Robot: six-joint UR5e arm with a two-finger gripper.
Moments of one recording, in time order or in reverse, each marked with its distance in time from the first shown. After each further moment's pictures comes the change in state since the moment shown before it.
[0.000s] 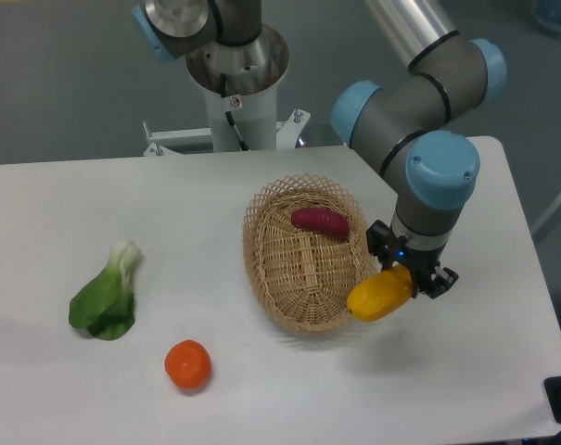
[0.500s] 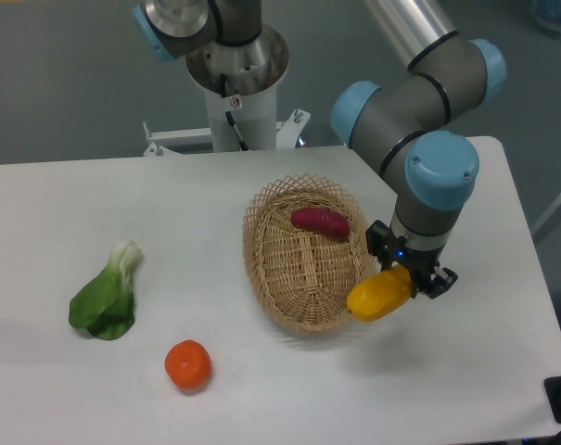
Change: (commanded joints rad) arm -0.012 0.002 0.000 -0.002 -0.006 -0.008
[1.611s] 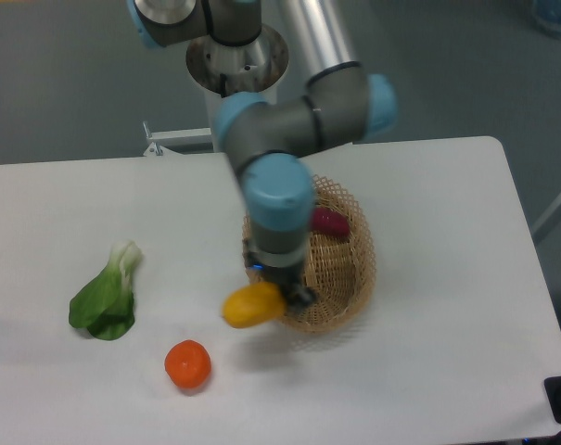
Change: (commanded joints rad) arm -0.379 0.143 -0.399 0.322 0.005 -0.114
